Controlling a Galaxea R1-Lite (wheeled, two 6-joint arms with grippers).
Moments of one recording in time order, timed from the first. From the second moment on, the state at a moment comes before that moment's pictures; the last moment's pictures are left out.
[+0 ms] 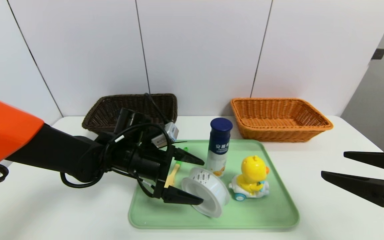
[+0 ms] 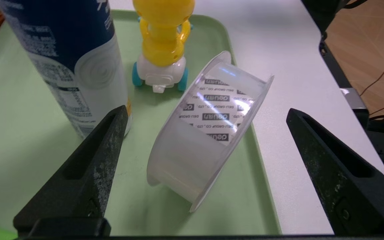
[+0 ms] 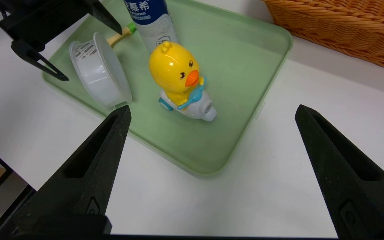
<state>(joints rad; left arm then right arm) -0.49 1.94 -0.98 -0.36 -1.13 0.53 0.25 1.04 -0.69 0.08 0.32 -0.02</state>
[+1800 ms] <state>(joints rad) -0.54 2.04 -1.02 -0.36 -1.19 0.60 0.25 1.04 -0.69 0.08 0.32 -0.02</state>
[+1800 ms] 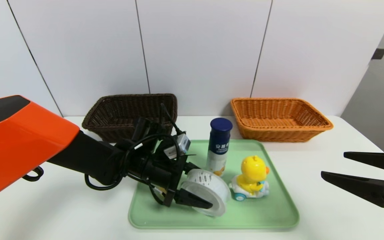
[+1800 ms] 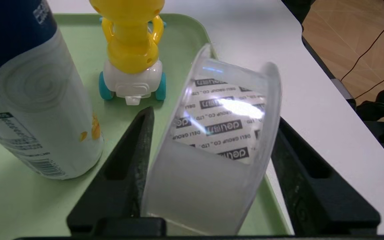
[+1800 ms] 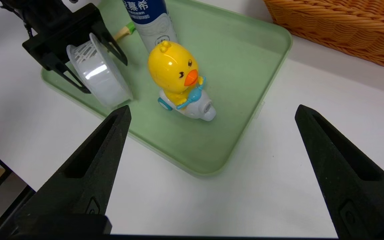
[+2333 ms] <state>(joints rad) -0.54 2.02 -1.02 -0.35 -1.20 0.60 0.25 1.04 -0.68 0.08 0.32 -0.02</state>
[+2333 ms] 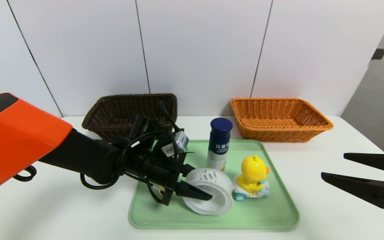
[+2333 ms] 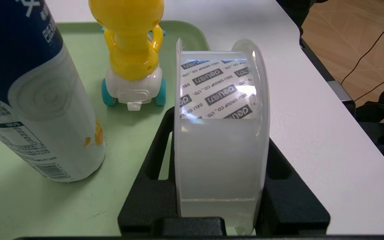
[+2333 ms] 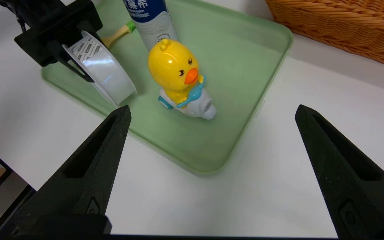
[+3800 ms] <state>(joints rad) 0.00 1.68 -1.19 -0.34 -0.70 0.19 0.25 1.01 -0.67 0.08 0.32 -0.01</state>
